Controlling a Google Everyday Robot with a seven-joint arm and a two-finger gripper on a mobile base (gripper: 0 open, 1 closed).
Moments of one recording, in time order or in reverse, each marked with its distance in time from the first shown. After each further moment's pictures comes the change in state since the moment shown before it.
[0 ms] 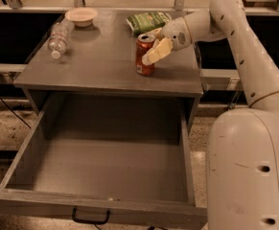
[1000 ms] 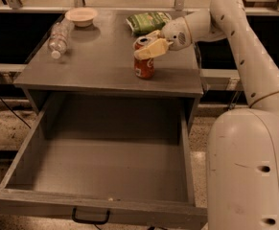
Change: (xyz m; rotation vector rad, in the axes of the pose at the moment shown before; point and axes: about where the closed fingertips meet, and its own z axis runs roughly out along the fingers) arm 0.000 0.000 0.000 0.000 0.000 0.000
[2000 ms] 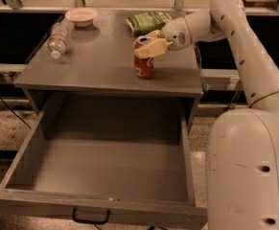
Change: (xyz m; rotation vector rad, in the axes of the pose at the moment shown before) arm 0.000 0.000 0.000 0.000 0.000 0.000
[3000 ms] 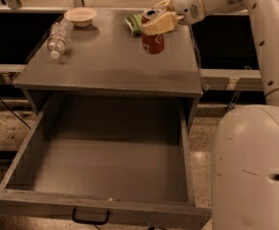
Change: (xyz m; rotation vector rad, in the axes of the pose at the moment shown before) arm -0.067 0.015 -0.051 0.145 0.044 -0.162
